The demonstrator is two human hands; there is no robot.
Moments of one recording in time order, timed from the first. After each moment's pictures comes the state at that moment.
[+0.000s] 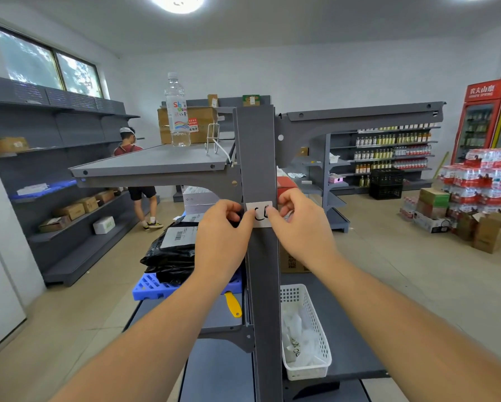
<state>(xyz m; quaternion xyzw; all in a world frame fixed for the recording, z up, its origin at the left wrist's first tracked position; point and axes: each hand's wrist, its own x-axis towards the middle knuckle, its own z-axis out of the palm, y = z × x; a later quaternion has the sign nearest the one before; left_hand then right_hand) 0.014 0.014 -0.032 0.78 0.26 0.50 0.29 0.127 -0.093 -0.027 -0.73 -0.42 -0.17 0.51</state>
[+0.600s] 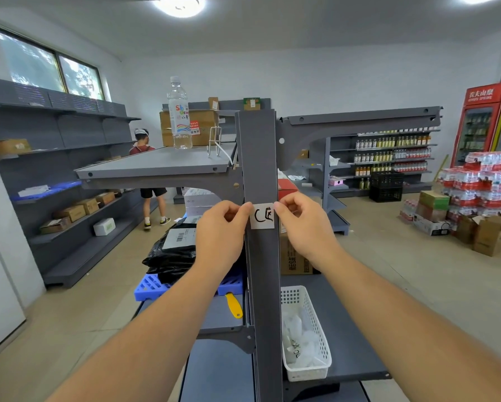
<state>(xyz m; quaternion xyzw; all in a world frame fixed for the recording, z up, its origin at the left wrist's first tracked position) 0.014 0.019 -0.023 0.76 0.26 0.48 0.36 0.136 -0.094 -0.024 -0.70 -0.41 -0.08 0.57</state>
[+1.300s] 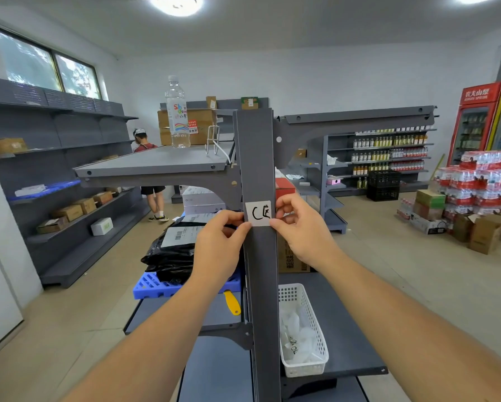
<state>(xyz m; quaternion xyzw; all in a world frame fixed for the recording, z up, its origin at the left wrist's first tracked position) 0.007 0.022 -0.050 0.78 0.20 0.46 0.37 0.144 -0.098 -0.038 -0.68 -0.46 -0.03 0.57</state>
